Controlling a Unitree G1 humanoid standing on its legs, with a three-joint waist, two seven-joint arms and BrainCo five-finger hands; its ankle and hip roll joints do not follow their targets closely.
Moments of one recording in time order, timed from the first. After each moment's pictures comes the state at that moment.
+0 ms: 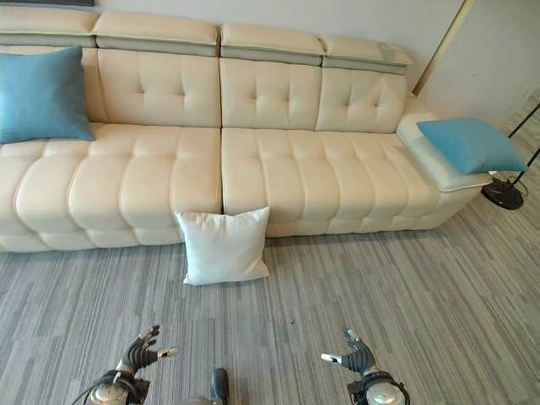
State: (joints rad) left arm 0.02 0.36 -0.20 0.79 -0.14 -0.16 0.08; right arm 0.05 -0.36 0.24 0.65 0.12 -0.10 -0.06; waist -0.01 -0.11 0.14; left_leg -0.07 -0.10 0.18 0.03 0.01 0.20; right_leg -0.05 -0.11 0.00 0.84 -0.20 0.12
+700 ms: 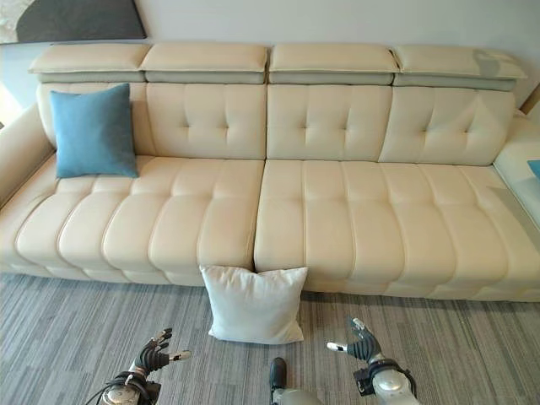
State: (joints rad) left arm 0.06 0.32 -0.23 0.80 -0.13 -0.15 0.08; right arm 0.05 -0.42 0.23 0.66 0.12 -0.10 -0.05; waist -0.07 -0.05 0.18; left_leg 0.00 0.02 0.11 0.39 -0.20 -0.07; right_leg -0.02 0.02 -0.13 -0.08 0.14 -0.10
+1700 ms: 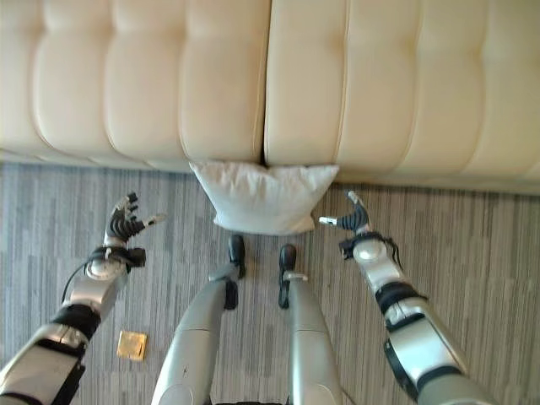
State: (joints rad) left arm -0.64 0.54 -0.24 0.91 -0.43 -0.25 0.25; right arm -0.84 -0.50 0.40 1.00 0.24 -0.12 -0.25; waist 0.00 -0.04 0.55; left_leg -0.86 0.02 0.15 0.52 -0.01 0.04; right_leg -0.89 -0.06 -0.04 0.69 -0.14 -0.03
